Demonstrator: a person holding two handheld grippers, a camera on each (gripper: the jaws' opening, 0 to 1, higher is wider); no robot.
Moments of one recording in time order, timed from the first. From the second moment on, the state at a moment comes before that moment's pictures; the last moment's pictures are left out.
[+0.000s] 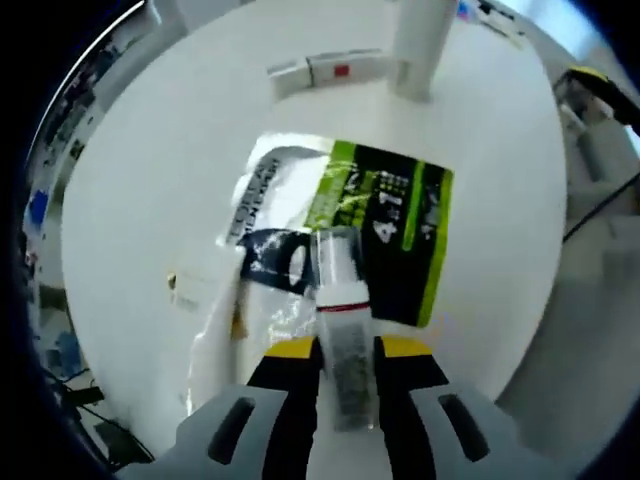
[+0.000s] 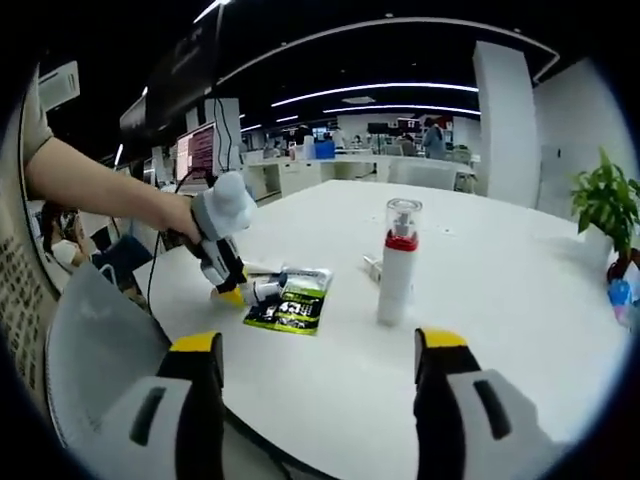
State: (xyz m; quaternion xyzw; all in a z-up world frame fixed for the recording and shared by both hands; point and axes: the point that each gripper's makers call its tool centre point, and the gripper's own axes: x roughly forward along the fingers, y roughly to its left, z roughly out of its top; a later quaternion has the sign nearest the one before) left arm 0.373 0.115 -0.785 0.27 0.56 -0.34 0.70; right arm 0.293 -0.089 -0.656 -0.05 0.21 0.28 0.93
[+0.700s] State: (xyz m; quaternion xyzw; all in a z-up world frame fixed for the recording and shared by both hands) left arm 0.371 0.104 -0.761 0.13 0.54 -0.34 0.76; right arm 0.288 -0.080 -0.662 -0.04 0.23 0.31 0.92
